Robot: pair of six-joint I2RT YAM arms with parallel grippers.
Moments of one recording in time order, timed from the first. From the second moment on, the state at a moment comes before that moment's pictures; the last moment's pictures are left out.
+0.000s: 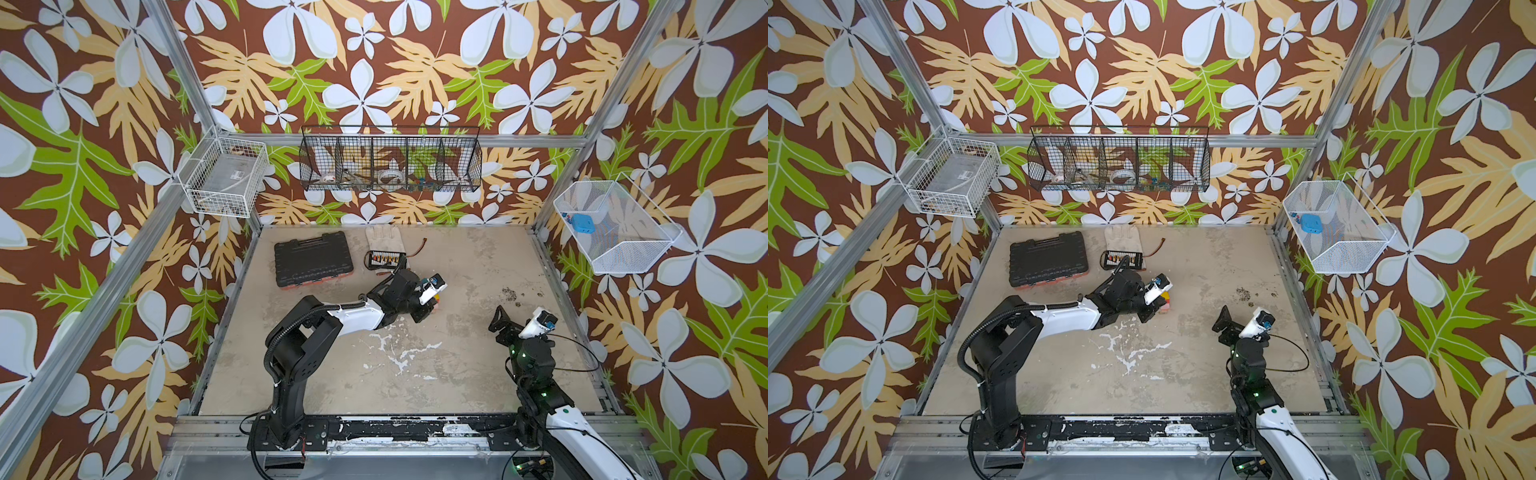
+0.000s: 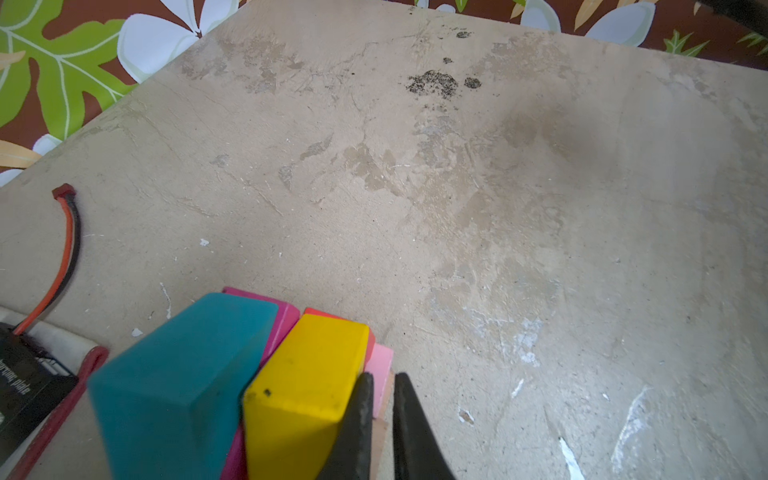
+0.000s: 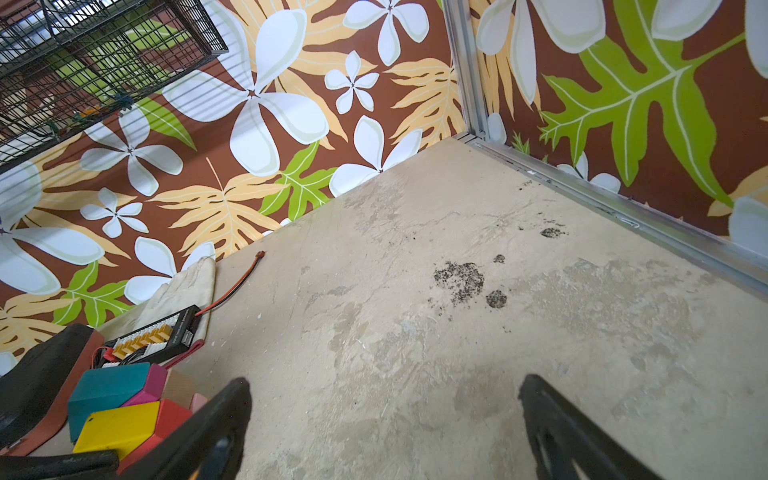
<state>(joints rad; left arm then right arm) -0.77 1.92 1.15 0.19 0.24 0.22 0.25 0.54 0.04 0.30 0.43 0.48</state>
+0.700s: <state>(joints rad) -0.77 1.61 0.97 0.23 0.31 0.19 0.25 0.55 0.06 0.29 0.44 0.49</state>
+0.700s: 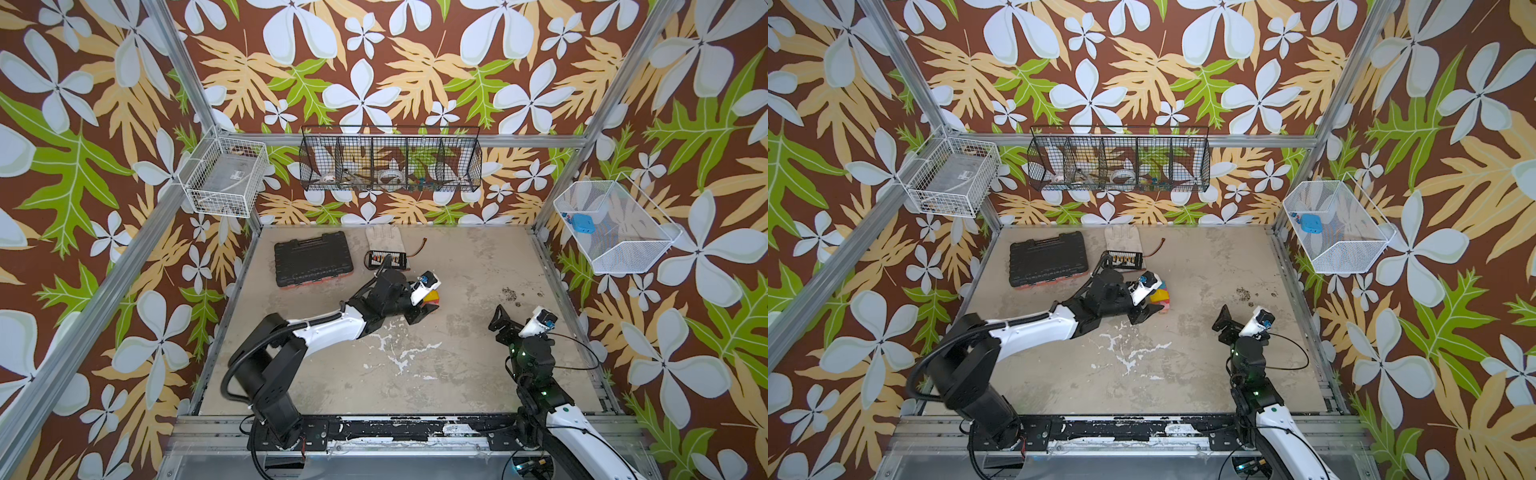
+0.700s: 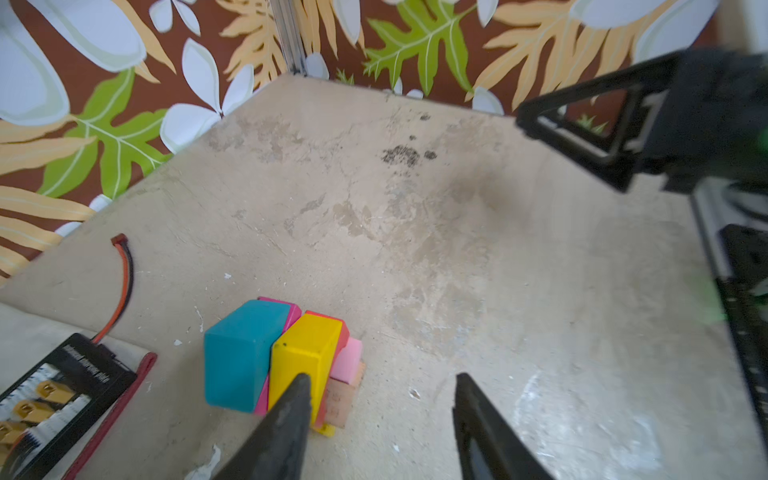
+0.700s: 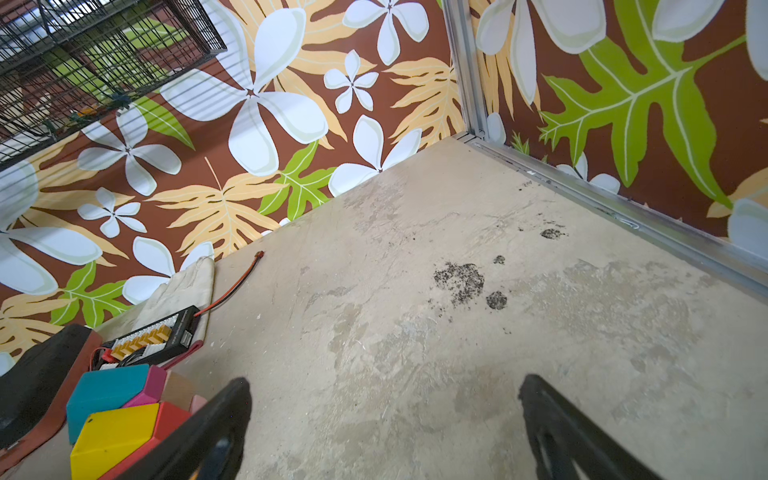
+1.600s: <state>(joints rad) -0.17 1.08 0.04 0.84 -0.40 -0.12 0.22 1.21 0.24 0.68 0.54 0.06</state>
